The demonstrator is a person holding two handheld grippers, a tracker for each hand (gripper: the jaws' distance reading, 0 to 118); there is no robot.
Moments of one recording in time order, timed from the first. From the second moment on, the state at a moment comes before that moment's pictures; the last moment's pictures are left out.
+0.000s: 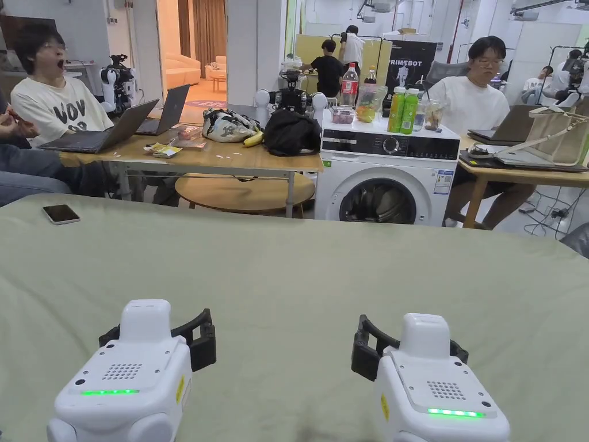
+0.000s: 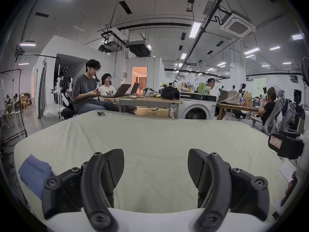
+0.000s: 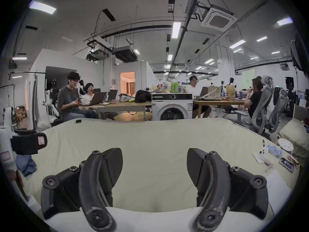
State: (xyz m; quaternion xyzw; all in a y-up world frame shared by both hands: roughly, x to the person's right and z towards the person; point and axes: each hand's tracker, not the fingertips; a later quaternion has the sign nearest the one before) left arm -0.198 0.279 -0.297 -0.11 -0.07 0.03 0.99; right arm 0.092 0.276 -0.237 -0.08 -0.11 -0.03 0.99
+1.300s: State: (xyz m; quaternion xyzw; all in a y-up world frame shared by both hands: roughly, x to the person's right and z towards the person) left arm -0.202 0.282 -0.293 -0.06 -0.09 0.05 0.99; right arm 0.102 0.285 -0.248 -0.11 -0.16 -0.07 0.98
